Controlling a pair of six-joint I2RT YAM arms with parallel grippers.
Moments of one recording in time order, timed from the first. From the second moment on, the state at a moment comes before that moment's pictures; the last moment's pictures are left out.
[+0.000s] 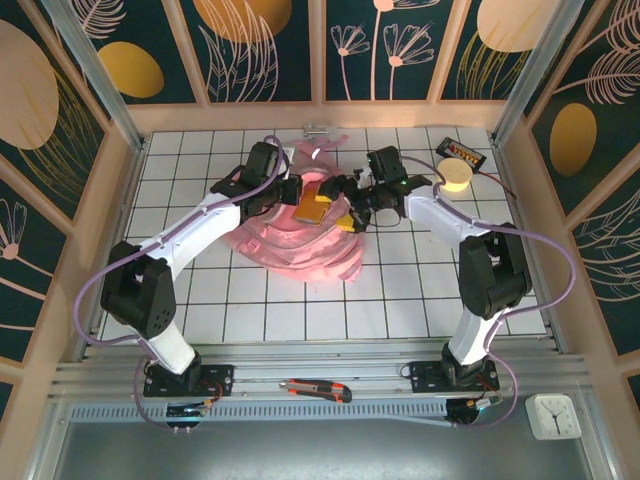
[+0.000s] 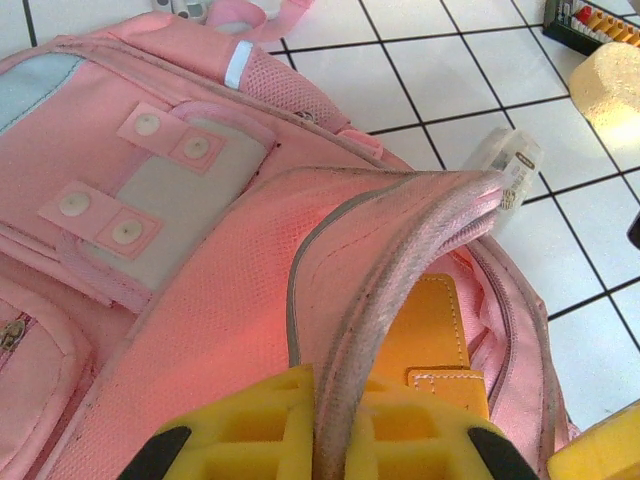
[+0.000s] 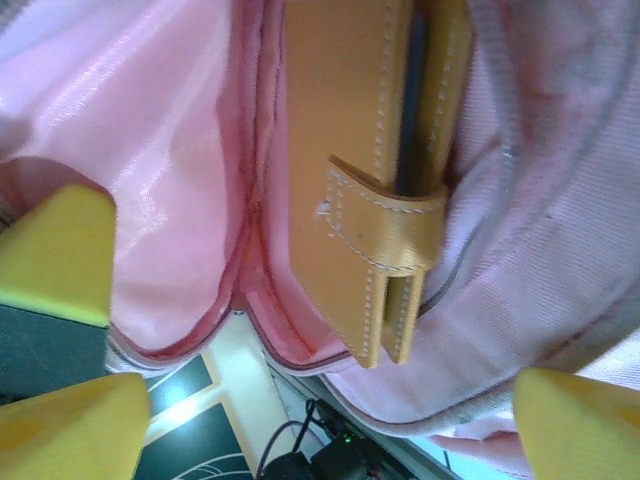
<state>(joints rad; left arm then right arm) -0.52 1.69 1.36 -0.36 0.04 -0.32 0.45 1.76 1.31 -0.42 -0.74 1.01</state>
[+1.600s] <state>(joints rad) -0.51 1.66 1.30 -0.30 0.08 -0.33 0.53 1.98 1.51 -0.37 -0.67 0.95</state>
